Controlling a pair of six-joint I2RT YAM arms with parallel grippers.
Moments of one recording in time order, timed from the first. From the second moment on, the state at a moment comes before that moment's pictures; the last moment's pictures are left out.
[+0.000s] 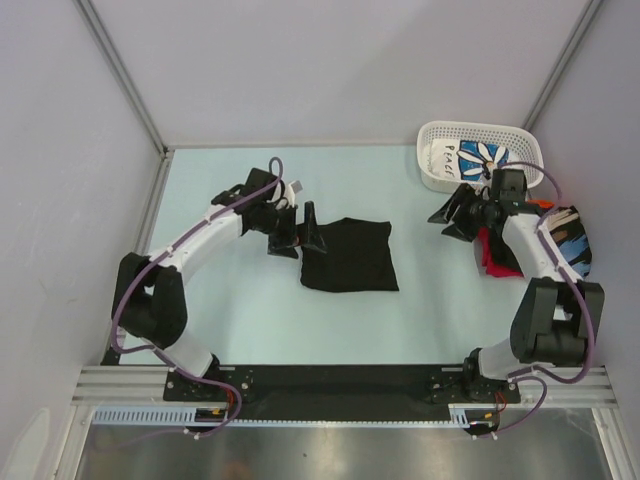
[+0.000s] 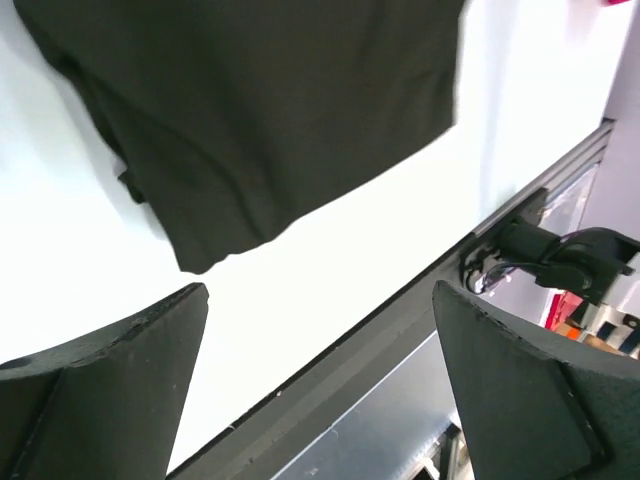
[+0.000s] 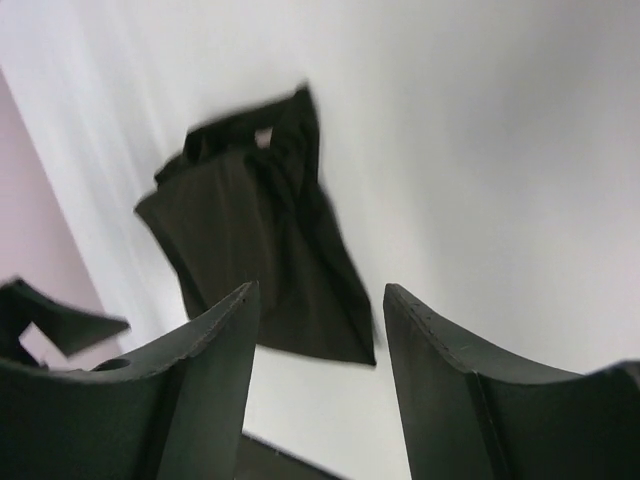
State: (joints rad) left arm -0.41 1.62 1.22 -0.67 0.55 -0.45; right arm -0.10 1.52 1.15 -0.53 -0.45 0.54
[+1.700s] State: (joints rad) left arm -0.34 1.80 1.50 -0.86 0.50 -0.29; right arm 0.15 1.85 0.69 0.23 -0.94 0.90
